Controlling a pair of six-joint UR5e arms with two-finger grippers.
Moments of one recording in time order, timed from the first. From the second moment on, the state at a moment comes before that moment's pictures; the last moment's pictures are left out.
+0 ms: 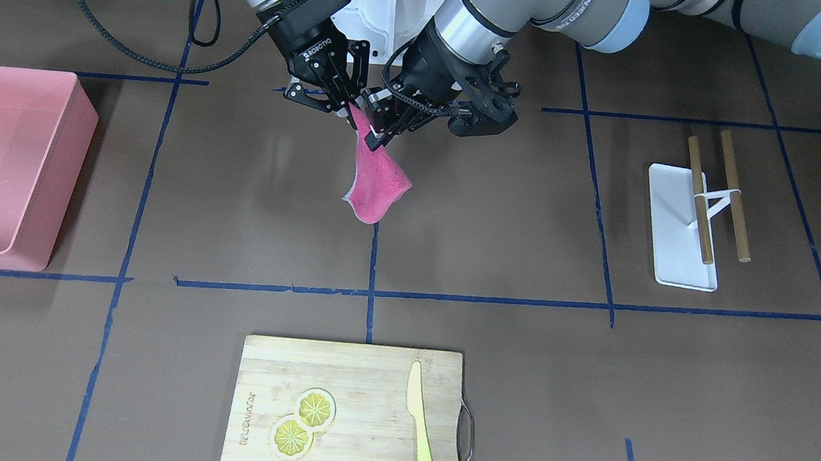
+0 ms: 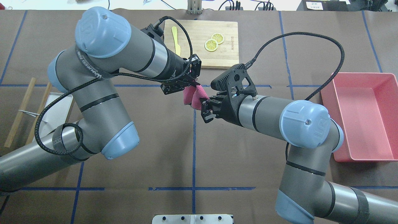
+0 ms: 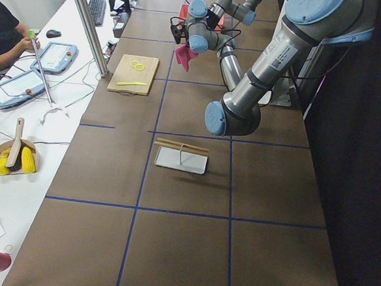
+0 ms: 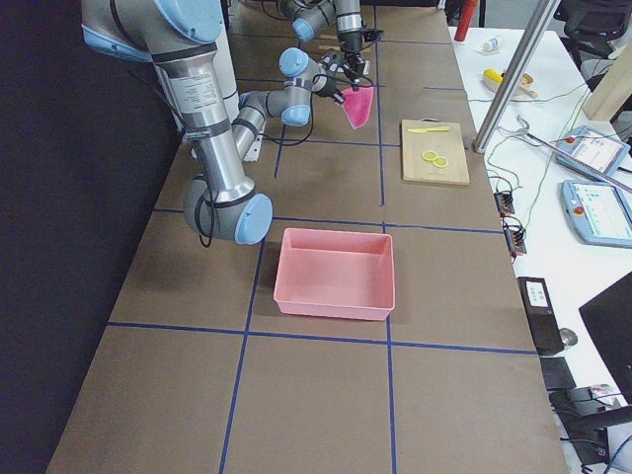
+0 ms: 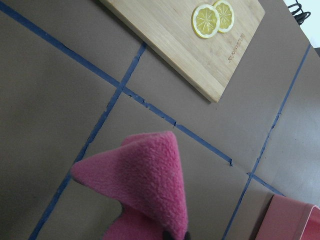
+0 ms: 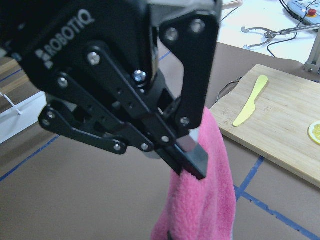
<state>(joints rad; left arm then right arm) -0.65 -2.33 -1.76 -1.92 -2.01 -1.88 0.44 -1.13 1.97 -0.98 1.52 0.68</state>
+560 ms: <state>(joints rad) -0.66 -2.32 -1.77 -1.92 -2.01 -1.89 0.44 -1.13 1.98 -0.98 1.52 0.68</state>
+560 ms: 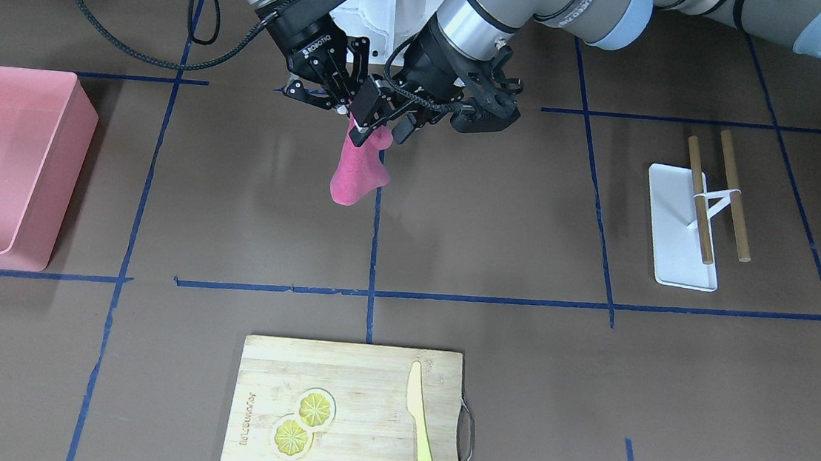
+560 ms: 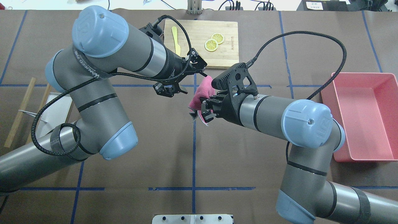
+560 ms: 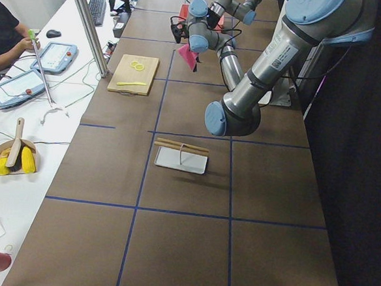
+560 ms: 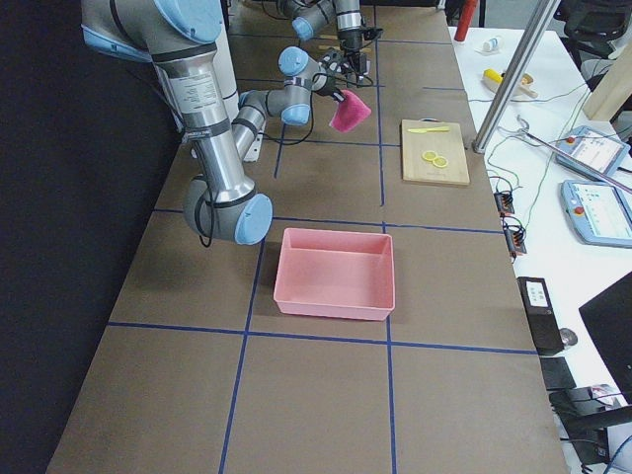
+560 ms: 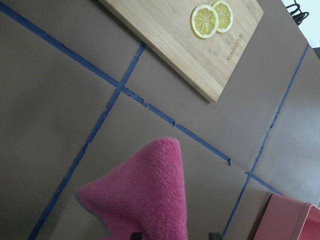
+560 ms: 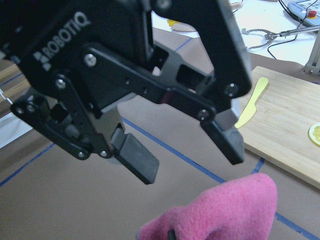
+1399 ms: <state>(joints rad) -0.84 -2.25 -1.87 -1.70 -2.14 -1.73 0.44 -1.14 2.21 -1.42 1.57 0.73</state>
